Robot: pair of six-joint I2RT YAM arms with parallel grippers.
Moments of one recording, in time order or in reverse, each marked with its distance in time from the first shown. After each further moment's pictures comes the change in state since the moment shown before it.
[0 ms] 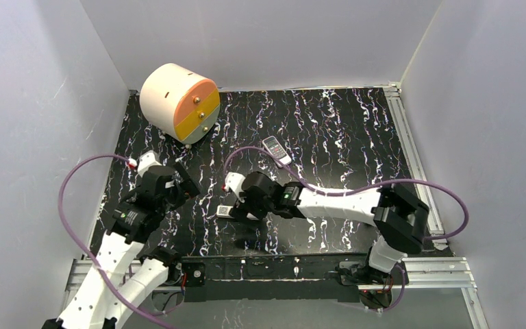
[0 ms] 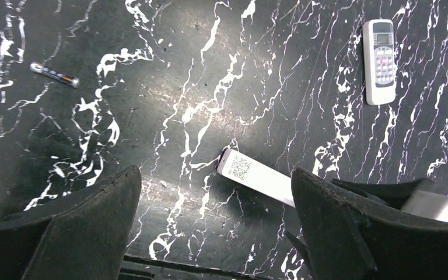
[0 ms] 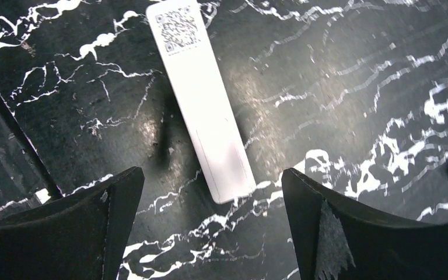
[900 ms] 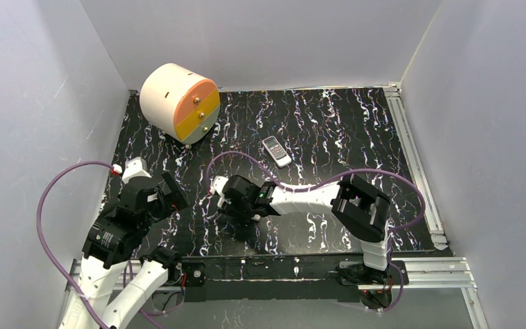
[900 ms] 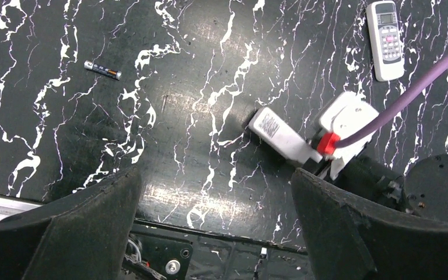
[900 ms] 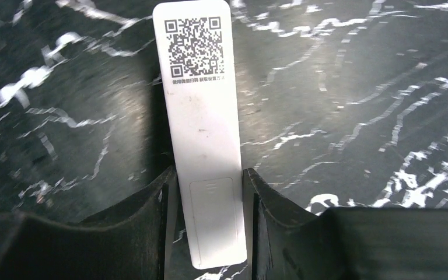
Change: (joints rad) left arm 0.000 -0.127 0.166 -0.261 -0.027 0.100; right arm 0.016 0.293 0.207 -0.062 0.043 -0.047
